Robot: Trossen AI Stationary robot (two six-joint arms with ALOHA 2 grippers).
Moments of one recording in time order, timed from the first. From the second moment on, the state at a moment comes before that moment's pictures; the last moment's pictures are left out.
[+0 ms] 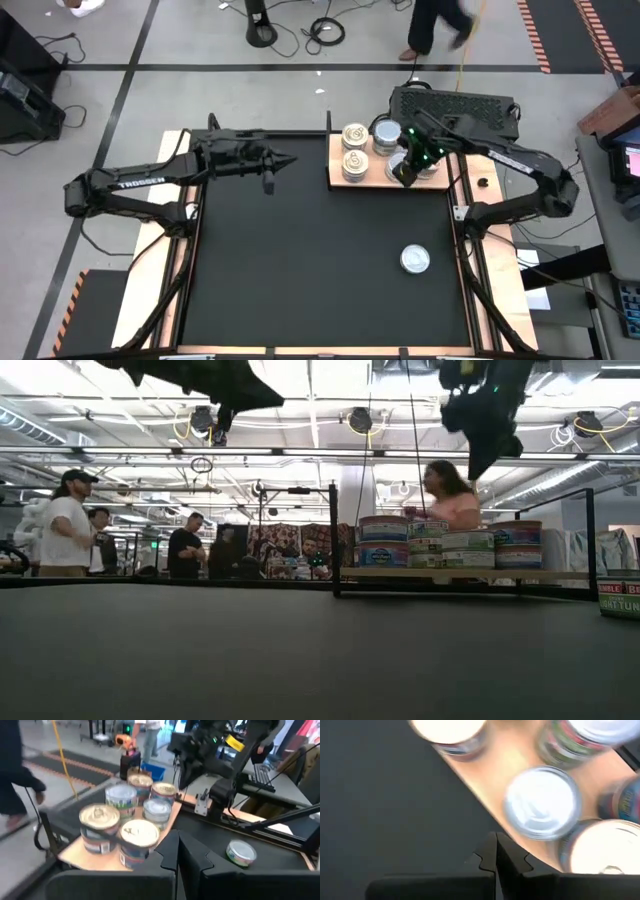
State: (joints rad) left arm 0.32 1.09 0.84 0.07 0.10 -0.16; right arm -0.56 1.25 1.23 -1.17 -0.03 0.22
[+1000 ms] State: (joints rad) left arm 0.31 1.09 0.83 0.06 0.12 -0.17; right arm -0.71 1.54 1.25 -1.16 0.12 0.05
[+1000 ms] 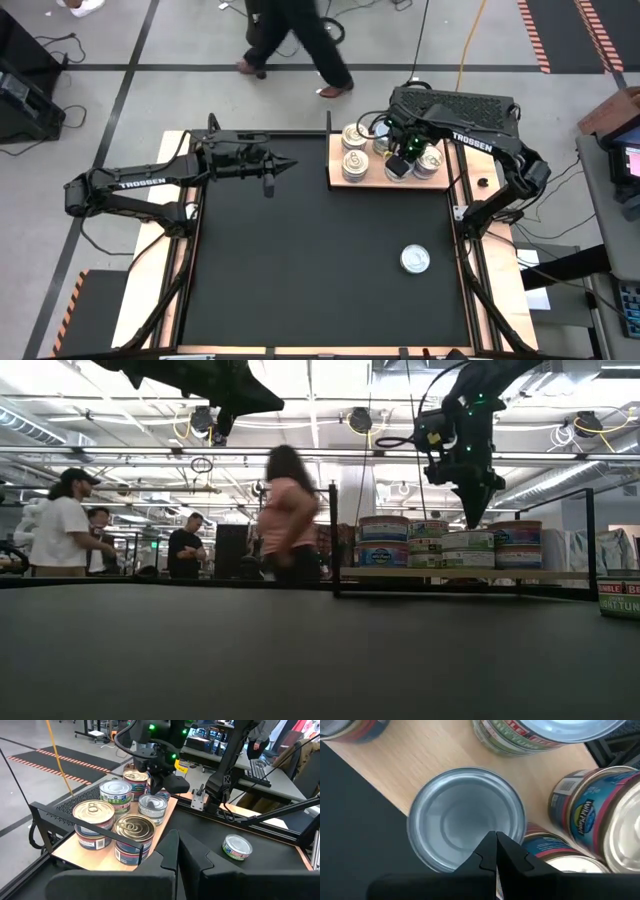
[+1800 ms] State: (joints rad) left arm 0.31 1.09 0.83 0.06 0.12 -0.17; right arm -0.66 1.53 1.19 -1.10 0.10 0.08
